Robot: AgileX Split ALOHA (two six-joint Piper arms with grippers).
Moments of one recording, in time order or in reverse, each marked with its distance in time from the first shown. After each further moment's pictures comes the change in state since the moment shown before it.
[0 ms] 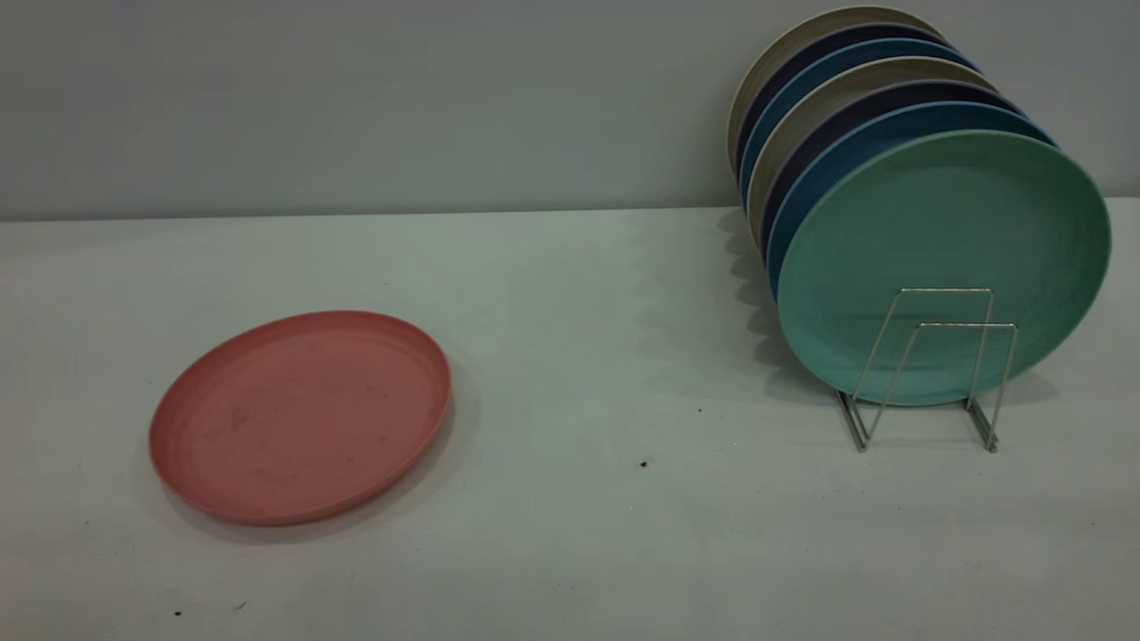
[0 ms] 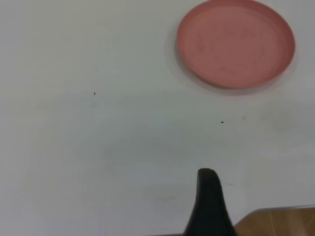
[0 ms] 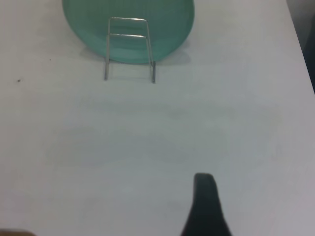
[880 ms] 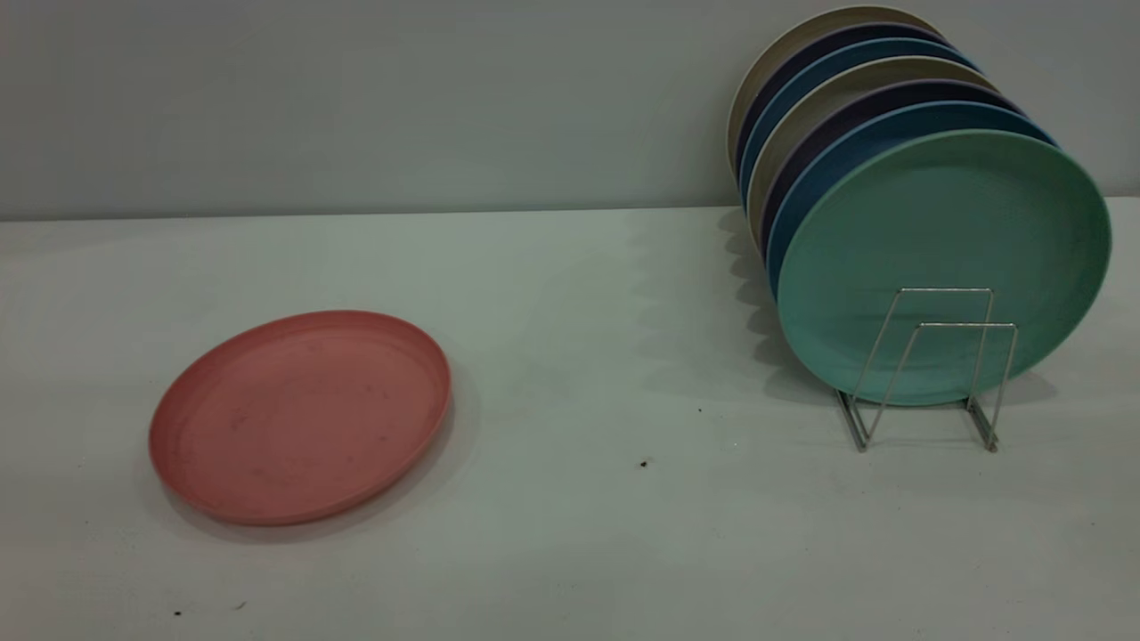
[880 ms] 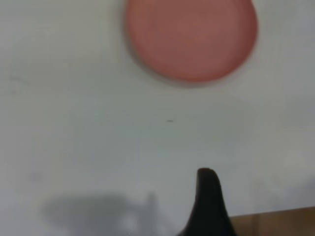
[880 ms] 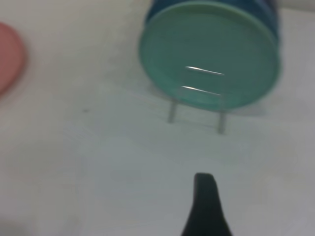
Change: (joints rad) left arm 0.000 0.639 -0.020 -0.232 -0.360 0.064; right arm 0.000 0.596 -0.021 0.376 -0.495 -0.366
